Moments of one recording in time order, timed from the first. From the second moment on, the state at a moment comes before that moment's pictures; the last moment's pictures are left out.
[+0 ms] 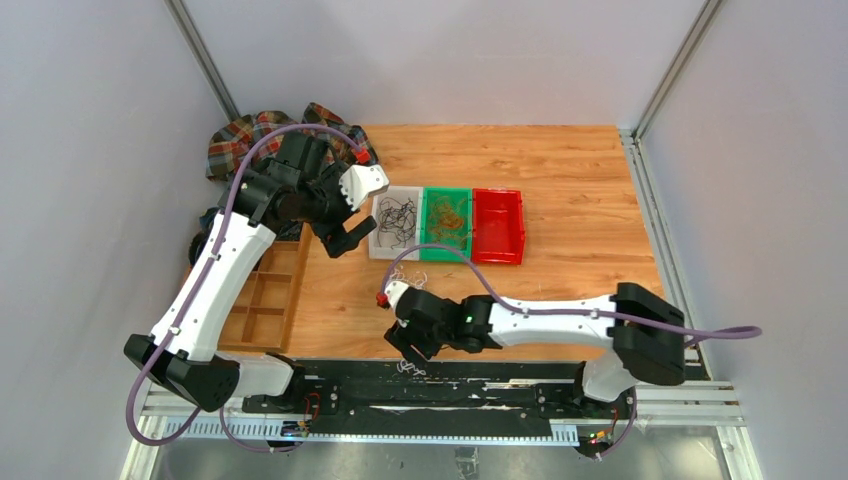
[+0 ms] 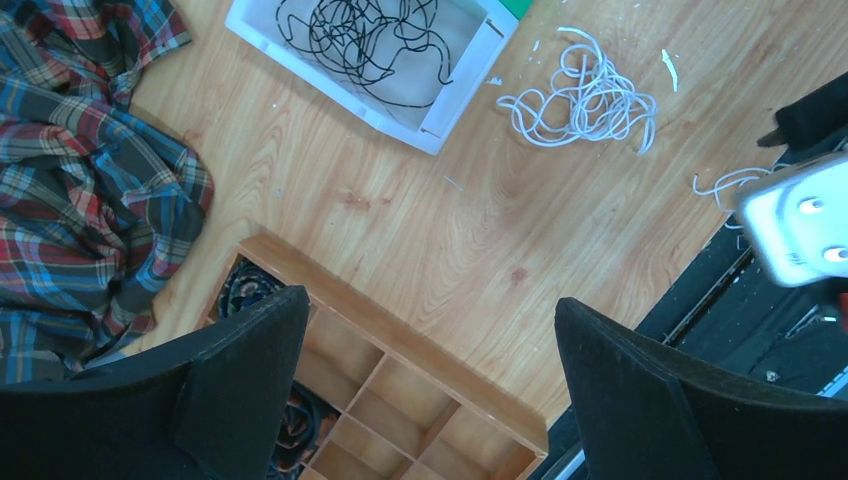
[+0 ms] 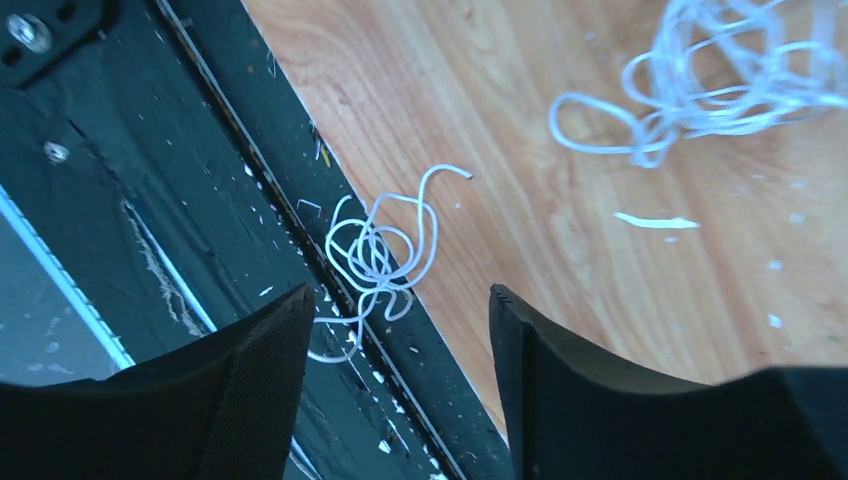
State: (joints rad) left arm -0.40 1.30 1.58 -1.21 0.23 0.62; right arm 1.30 1.51 0.96 -0.34 0.08 0.25
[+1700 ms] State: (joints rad) left arm -0.40 1.28 1.57 -1.21 0.19 0.65; right arm 1.29 1.68 0.97 -0.29 -0.04 0.31
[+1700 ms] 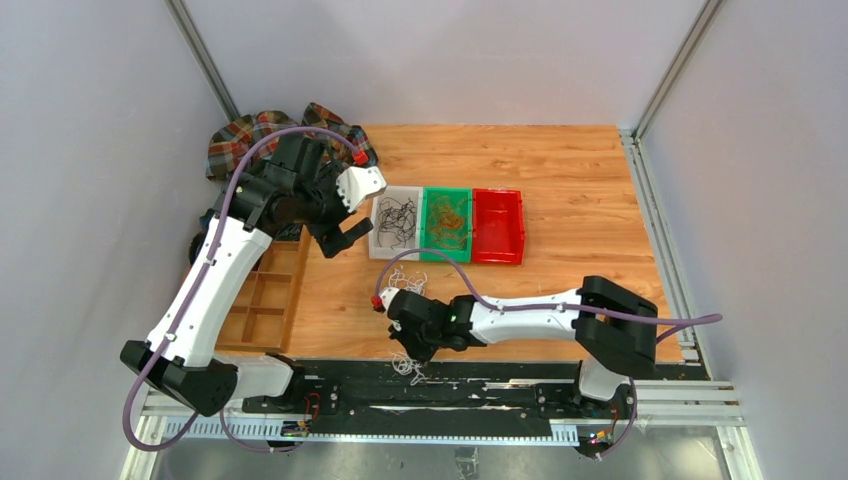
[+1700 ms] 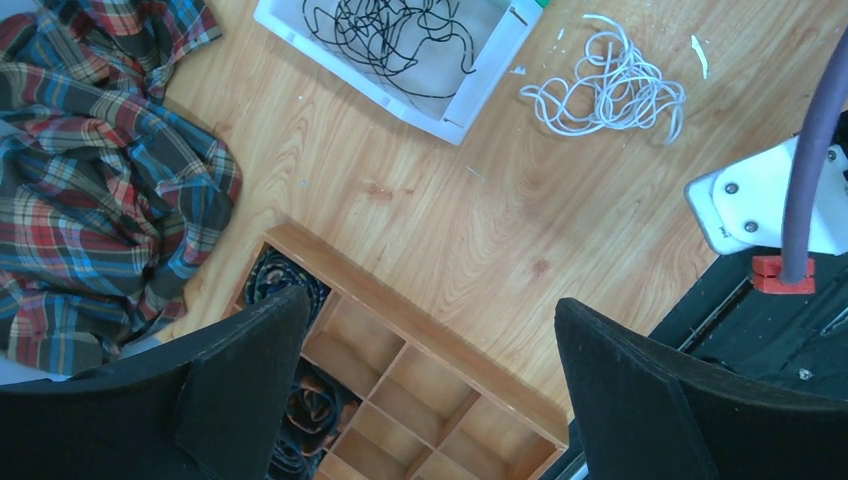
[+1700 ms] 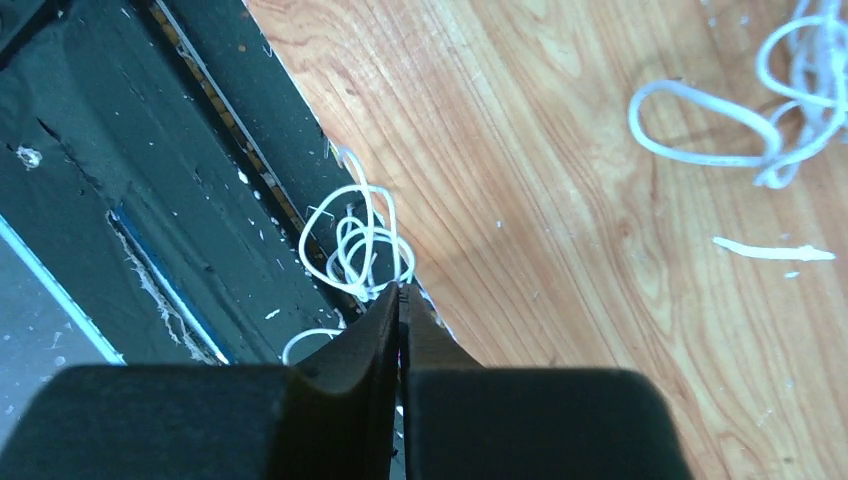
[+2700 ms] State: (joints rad) left arm -0.40 1.26 1.56 -1.21 0.17 0.67; right arm 1.29 1.77 1.05 -0.30 -0.08 0.30
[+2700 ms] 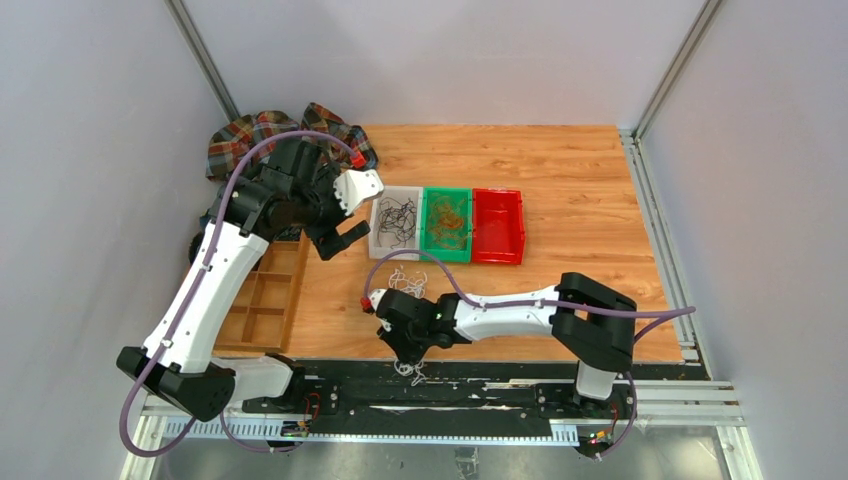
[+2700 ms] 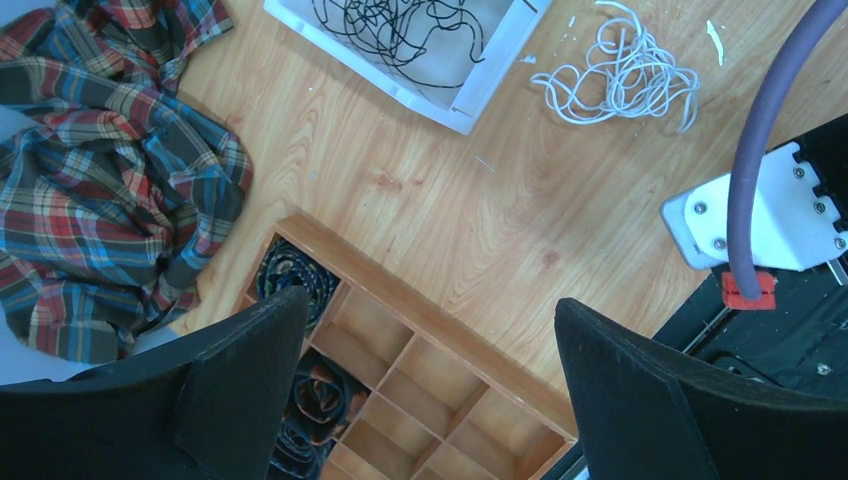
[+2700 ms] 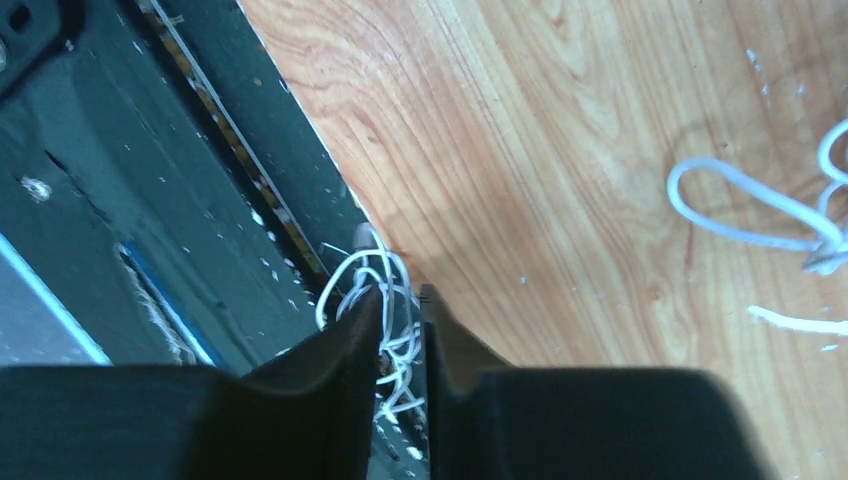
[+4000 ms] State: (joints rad) left arm -0.40 1.25 1.54 -1.21 0.17 0.66; right arm 0.57 1.20 1.20 -0.44 -0.11 0.27
